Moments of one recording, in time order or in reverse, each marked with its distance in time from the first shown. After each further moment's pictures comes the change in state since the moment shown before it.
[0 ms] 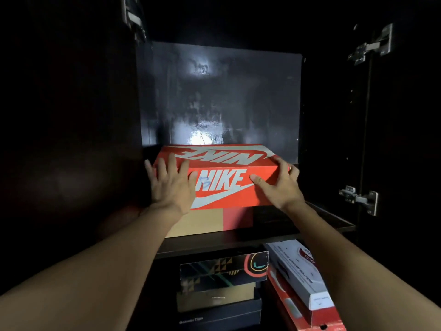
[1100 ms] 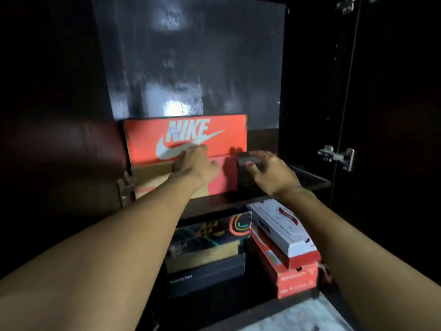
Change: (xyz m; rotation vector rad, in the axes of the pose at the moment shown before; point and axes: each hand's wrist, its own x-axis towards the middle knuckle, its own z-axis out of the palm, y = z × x) left_hand -0.011 0.060 0.017 -0.494 -0.431 0.022; right_hand -0.053 0.012 -0.004 -0.316 -0.097 -0.065
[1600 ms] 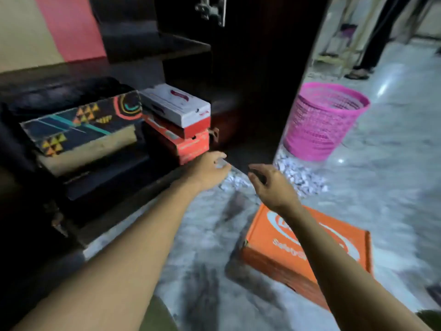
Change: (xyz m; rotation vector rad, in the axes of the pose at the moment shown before) left_hand -0.281 0.089 0.206 -0.553 -0.798 0.222; right_hand -0.383 0.144 -0.031 -0.156 -0.009 0.598
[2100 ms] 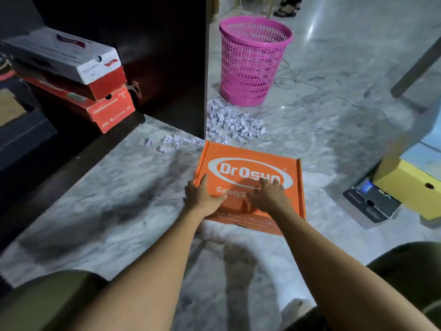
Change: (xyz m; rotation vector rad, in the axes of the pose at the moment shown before) left_hand -0.070 -0.032 0.223 0.116 -0.356 -0.218; right_hand -0.128 0.167 -0.004 -0.326 -0.245 0.852
